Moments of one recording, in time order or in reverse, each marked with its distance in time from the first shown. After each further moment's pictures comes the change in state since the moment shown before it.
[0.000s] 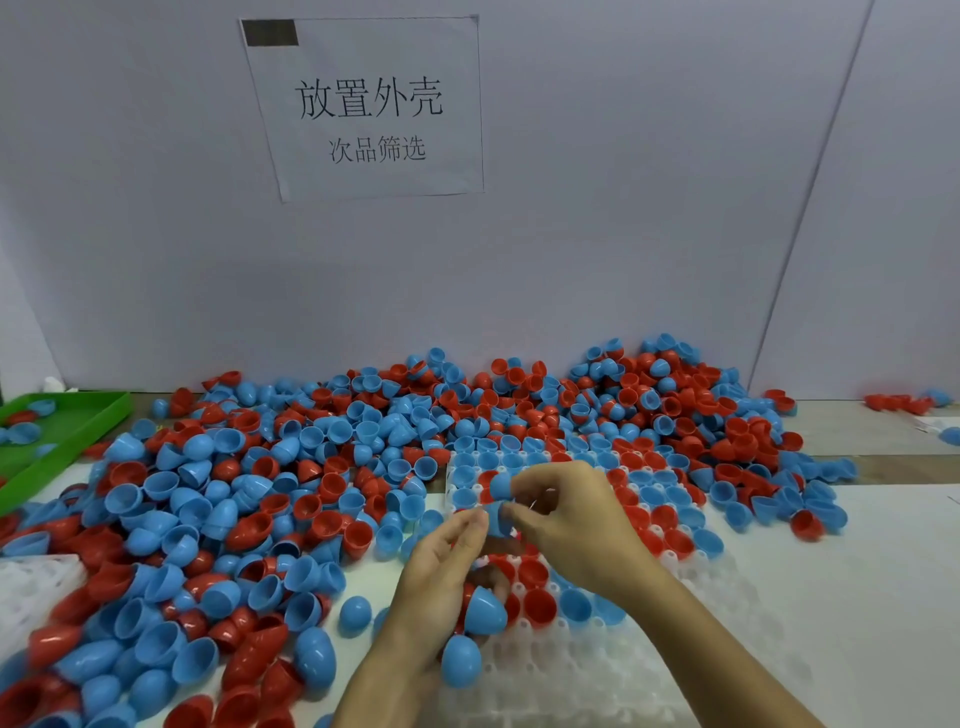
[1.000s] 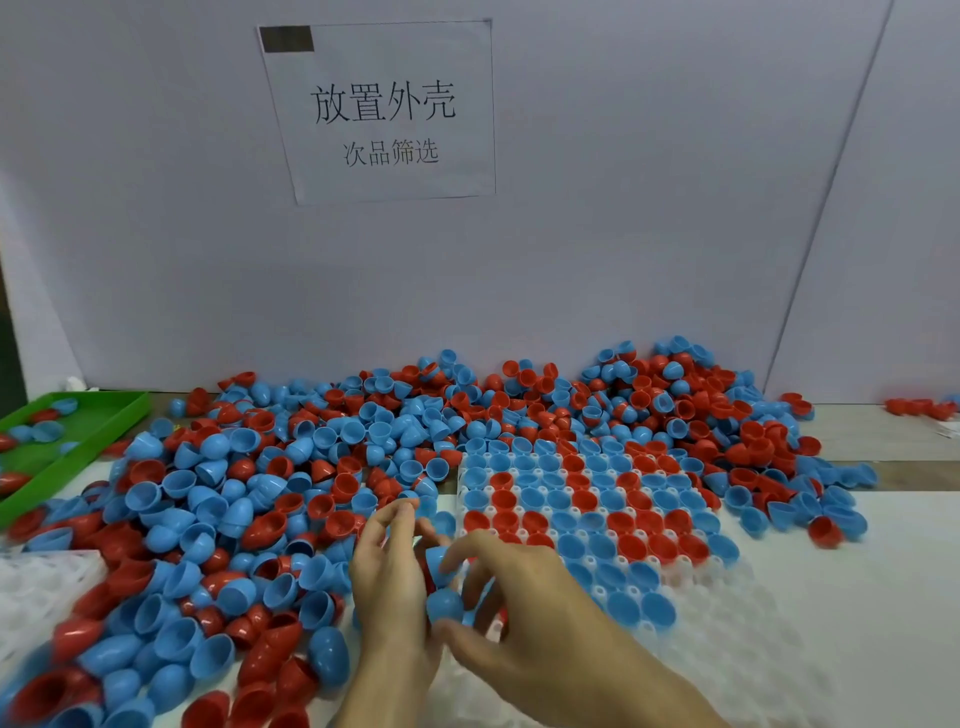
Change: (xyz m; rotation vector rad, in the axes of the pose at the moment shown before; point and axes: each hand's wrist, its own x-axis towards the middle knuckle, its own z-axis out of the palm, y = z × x) left_hand 0.001 0.011 -0.008 -0.123 0.524 0.258; right_hand -0.053 -0.030 0.028 -0.022 -0.352 -0.115
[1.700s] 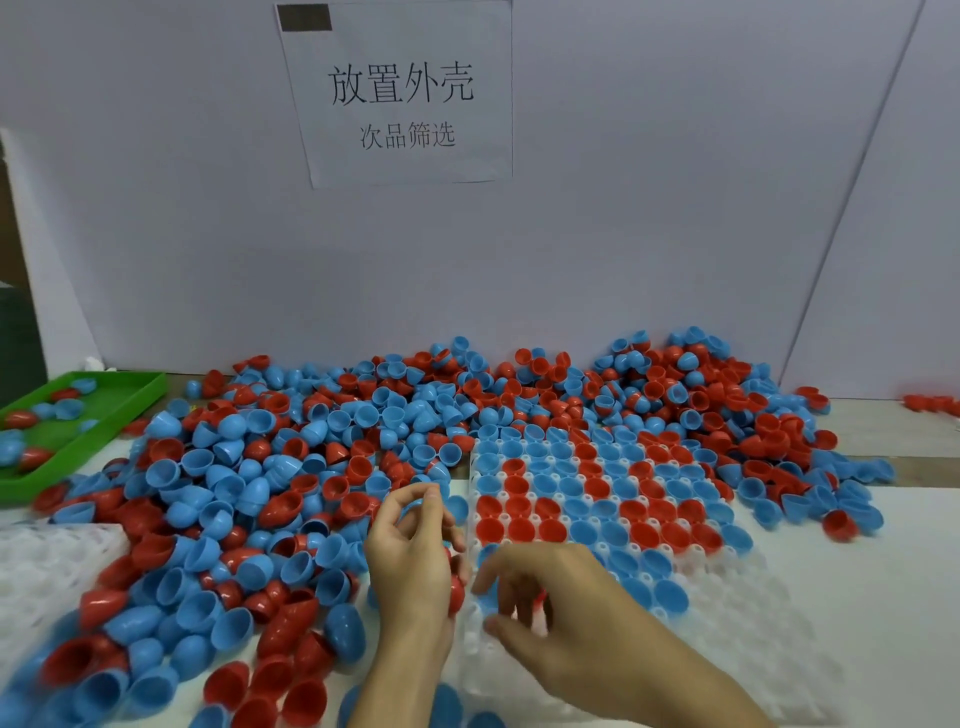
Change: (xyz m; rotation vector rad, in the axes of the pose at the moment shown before) left_hand 0.005 -0.011 -0.005 0.091 -0.022 0.091; right_hand -0.008 0.017 -0.005 -0.114 -0.009 -0.032
